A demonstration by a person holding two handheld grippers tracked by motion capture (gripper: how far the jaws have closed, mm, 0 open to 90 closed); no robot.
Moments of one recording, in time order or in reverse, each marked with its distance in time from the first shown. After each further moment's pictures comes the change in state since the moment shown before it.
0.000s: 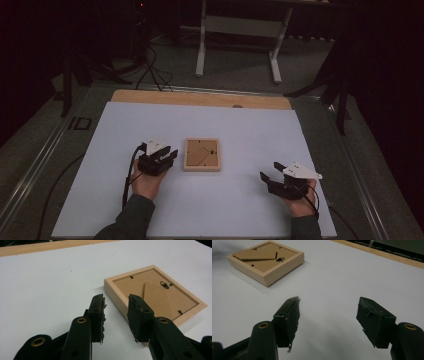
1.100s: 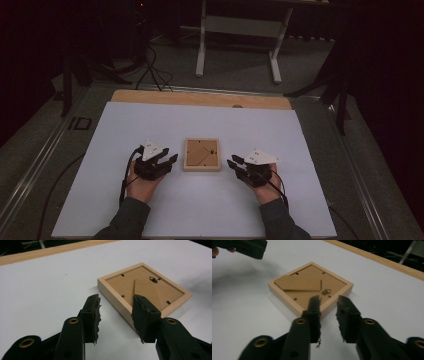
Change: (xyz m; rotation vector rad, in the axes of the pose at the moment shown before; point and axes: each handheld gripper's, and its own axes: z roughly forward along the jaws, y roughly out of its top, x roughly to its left) left arm -0.003 -0.001 -0.010 -0.012 -0.062 0.074; right arm 0.060 0.054 0.064 -0.026 0.172 -0.083
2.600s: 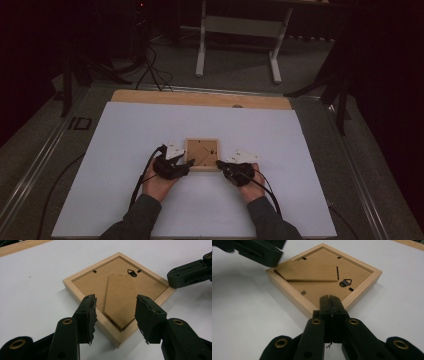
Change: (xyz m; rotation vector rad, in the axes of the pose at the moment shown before) left arm -0.033 0.013 0.038 0.092 -0.073 0.106; right arm 0.015 -0.011 0.049 0.082 0.039 0.014
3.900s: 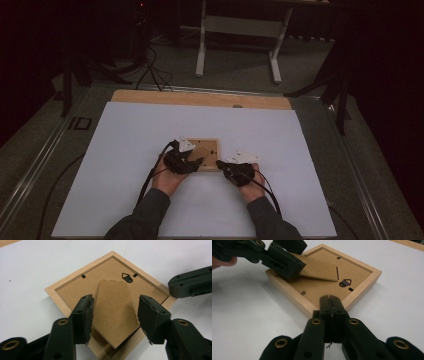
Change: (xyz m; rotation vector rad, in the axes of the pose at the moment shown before) left arm -0.005 0.017 0.021 0.074 -0.010 -0.016; right arm 0.000 -0.001 0.000 -0.010 0.003 0.003
